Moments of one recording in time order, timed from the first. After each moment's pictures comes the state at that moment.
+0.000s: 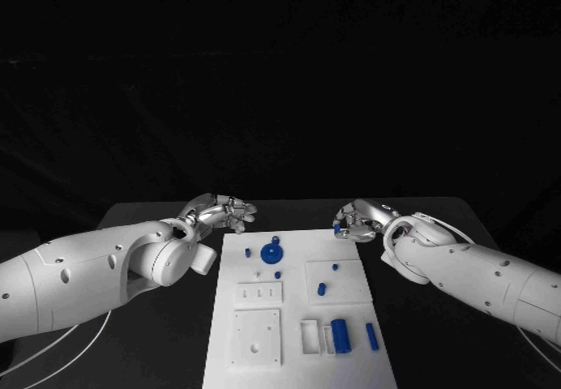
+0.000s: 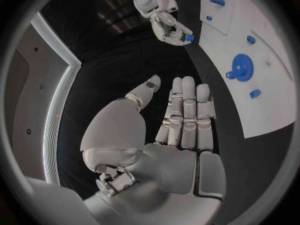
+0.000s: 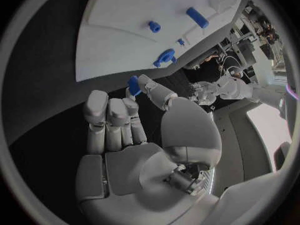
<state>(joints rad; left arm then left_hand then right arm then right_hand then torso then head) 1.35 -0.82 -0.17 1.41 -0.15 -0.31 0.22 1.07 -0.11 0.49 -0.20 0.06 0.85 0.16 0.38 0.38 1.31 0.06 0.18 0.12 1.10 -0.01 0.75 0.66 0.06 0.90 -0.10 0.69 1.31 1.17 -0.60 0.06 1.06 -1.38 -0.33 0.04 1.04 -0.11 0.73 -0.25 0.05 0.99 0.07 0.35 0.43 1.08 -0.02 1.20 1.11 1.30 -0.12 1.26 0.94 0.15 1.31 -0.10 1.07 1.31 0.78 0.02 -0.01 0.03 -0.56</state>
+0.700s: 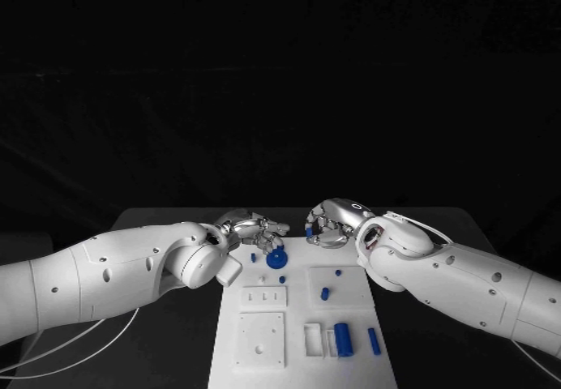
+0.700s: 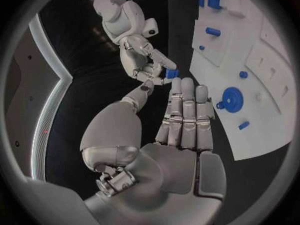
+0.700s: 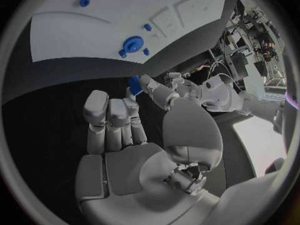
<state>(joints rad) 1.33 -0.75 -0.17 1.42 -0.26 -0.25 0.00 0.98 -0.12 0.47 -0.15 0.06 0.87 0.15 0.35 0.39 1.28 0.06 0.21 0.20 1.08 -0.02 0.77 0.68 0.06 0.87 -0.11 0.69 1.31 1.19 -0.54 0.05 1.30 -1.57 -0.30 -0.16 1.02 -0.13 0.75 -0.24 0.07 1.00 0.07 0.36 0.43 1.09 -0.02 1.20 1.11 1.30 -0.13 1.26 0.94 0.15 1.32 -0.11 1.07 1.31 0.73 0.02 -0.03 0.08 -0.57</state>
